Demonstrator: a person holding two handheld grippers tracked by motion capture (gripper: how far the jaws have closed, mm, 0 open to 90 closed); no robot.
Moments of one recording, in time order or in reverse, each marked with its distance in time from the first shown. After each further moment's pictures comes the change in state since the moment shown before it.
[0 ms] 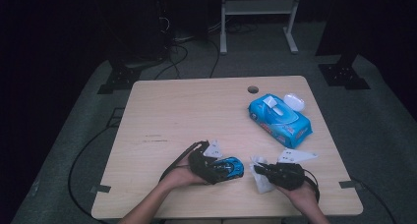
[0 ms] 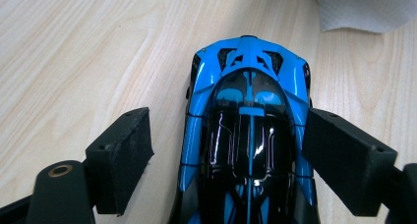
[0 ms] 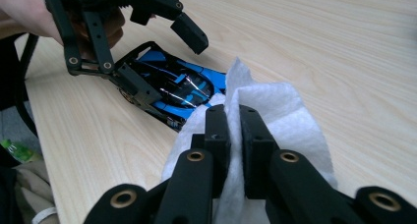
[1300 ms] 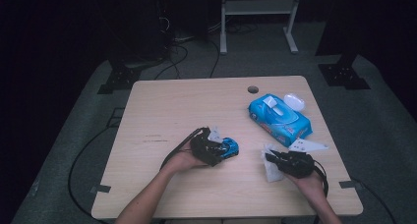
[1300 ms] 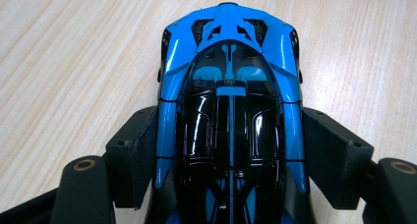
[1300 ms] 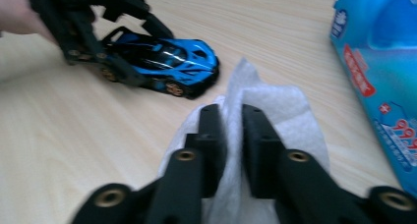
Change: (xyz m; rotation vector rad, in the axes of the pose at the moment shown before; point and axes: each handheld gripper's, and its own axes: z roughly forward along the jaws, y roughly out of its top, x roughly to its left) left arm 0.047 0.009 0.018 0.092 0.093 -0.006; right arm -0.046 0.001 -0.005 -0.032 -0.124 0.028
